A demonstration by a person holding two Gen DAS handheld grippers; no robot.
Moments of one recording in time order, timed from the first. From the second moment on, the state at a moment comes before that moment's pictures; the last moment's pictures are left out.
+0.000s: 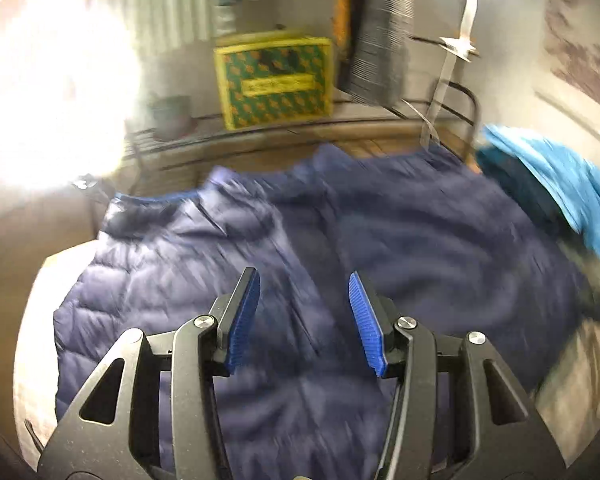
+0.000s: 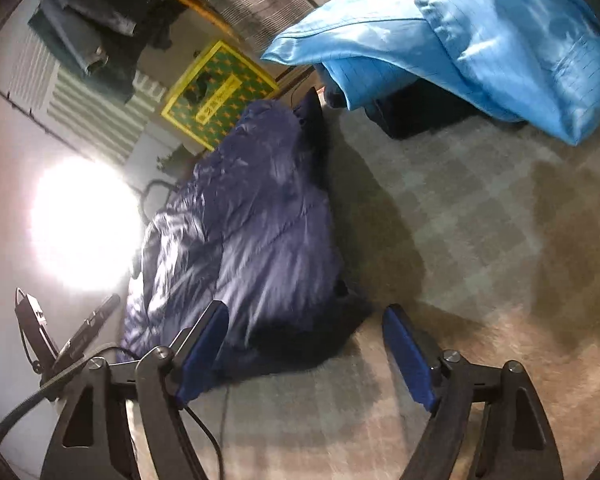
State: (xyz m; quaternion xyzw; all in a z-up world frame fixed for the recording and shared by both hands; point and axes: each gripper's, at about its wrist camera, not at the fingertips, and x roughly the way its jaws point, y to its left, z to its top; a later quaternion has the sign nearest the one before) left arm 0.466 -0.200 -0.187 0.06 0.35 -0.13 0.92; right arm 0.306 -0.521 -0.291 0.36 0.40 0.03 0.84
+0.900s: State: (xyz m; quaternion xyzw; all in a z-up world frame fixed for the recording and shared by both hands) left arm 0.440 -0.158 -0.223 0.03 0.40 -0.13 0.91; right arm 0.339 -0.432 -0.166 0.16 0.36 0.03 0.92
